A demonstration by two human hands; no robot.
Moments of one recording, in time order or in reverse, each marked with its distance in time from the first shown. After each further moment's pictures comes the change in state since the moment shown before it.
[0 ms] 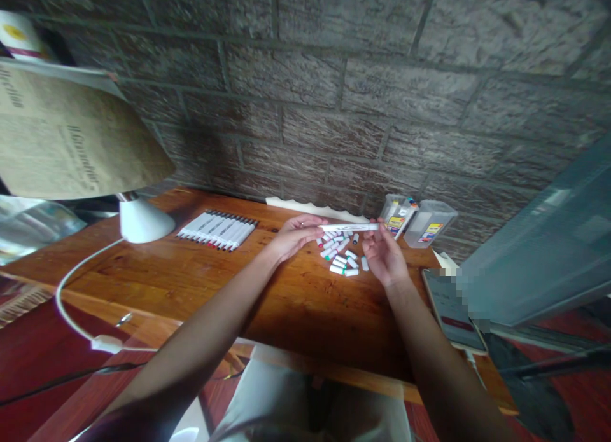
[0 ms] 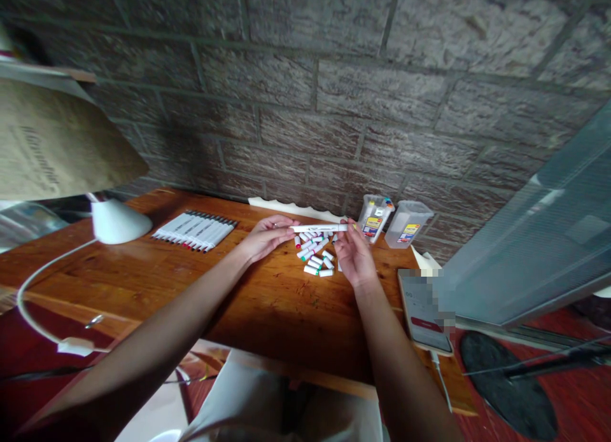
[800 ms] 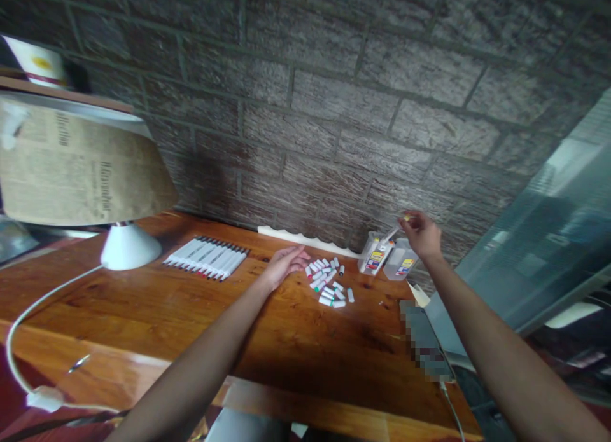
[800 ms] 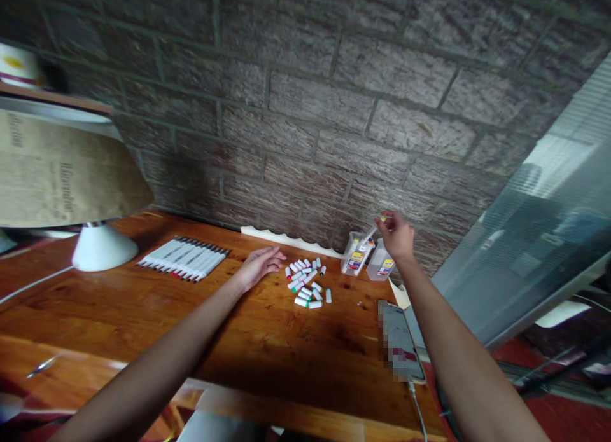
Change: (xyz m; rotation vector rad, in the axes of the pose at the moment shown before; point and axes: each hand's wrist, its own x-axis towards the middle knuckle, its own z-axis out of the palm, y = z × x) left_hand 0.008 0.000 -0.022 0.062 0.083 -0.038; right_hand 0.079 -0.163 0.003 -1.656 0.236 -0.854
